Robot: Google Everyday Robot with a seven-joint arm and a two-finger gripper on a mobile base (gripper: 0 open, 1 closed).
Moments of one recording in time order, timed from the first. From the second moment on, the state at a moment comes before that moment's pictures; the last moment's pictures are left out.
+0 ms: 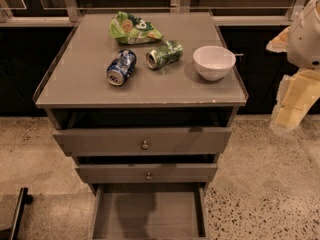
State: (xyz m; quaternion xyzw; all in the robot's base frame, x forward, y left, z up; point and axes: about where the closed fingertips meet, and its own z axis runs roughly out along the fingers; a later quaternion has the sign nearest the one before) arm 0.438 -0.217 0.976 -0.60 0.78 -0.03 0.16
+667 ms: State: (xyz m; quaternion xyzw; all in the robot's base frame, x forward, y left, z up) arm 0.436 -0.221 0.956 -0.61 0.77 -0.03 0.17
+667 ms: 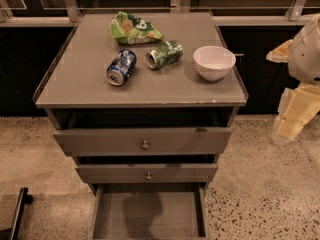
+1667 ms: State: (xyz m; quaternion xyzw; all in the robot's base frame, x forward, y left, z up) arm 0.463 -0.316 0.758 -0.57 0.77 0.10 0.27
